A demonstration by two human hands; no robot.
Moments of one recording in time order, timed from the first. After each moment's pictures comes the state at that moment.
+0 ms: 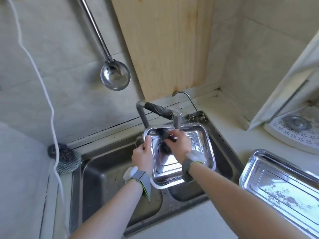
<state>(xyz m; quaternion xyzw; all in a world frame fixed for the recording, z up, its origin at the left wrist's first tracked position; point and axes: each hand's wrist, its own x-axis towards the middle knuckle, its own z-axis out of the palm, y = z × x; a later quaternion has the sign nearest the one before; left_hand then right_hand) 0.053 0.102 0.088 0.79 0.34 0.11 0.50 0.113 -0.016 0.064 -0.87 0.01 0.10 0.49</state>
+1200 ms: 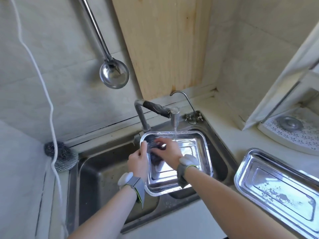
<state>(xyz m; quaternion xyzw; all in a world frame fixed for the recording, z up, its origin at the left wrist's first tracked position) 0.031 0.110 0.075 0.80 0.33 0.07 0.49 0.084 -0.004 0.068 -0.83 -0.04 0.13 0.55</state>
